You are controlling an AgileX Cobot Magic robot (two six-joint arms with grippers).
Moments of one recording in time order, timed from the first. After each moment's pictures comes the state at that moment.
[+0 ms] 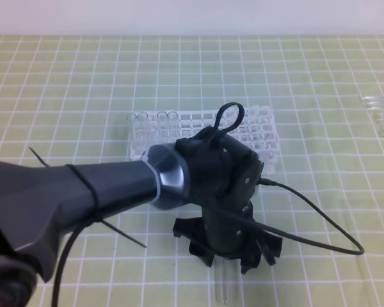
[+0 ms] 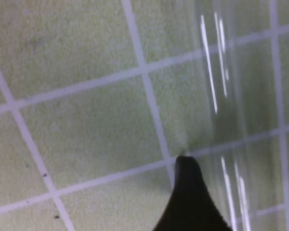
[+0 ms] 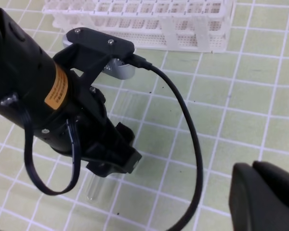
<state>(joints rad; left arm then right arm) -0.93 2.03 -1.47 -0.05 1.00 -0.57 0.13 0.77 -0.67 0.53 0.82 -0.33</state>
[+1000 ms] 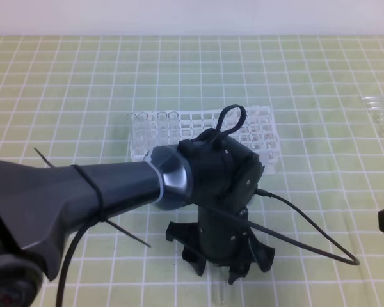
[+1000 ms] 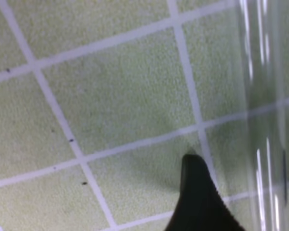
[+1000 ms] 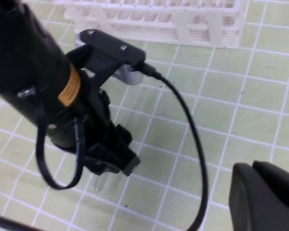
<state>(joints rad) -0.93 2.04 -1.47 -0.04 1.07 -0.52 0.16 0.77 -0.67 0.53 0.82 -0.33</state>
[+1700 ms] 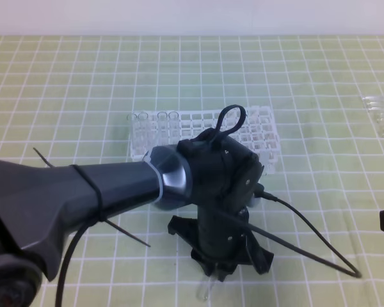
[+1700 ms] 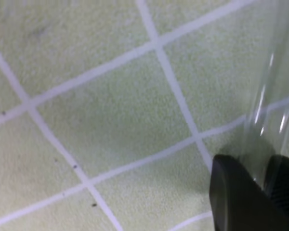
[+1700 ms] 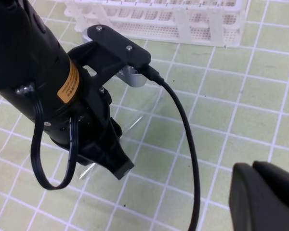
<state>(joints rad) -0.93 2.05 -1.47 -0.04 1.07 -0.41 0.17 0.77 -0.67 0.52 0.82 -0.33</state>
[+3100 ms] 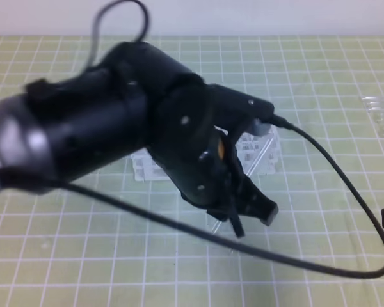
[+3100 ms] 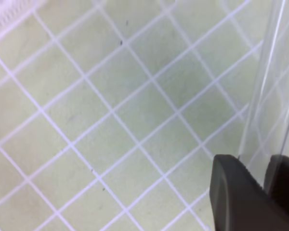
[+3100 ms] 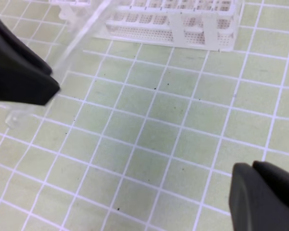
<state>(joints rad) -0.93 1.64 -1.44 -0.01 1.03 -0.21 0.17 0.77 -0.67 0.51 0.81 -0.33</state>
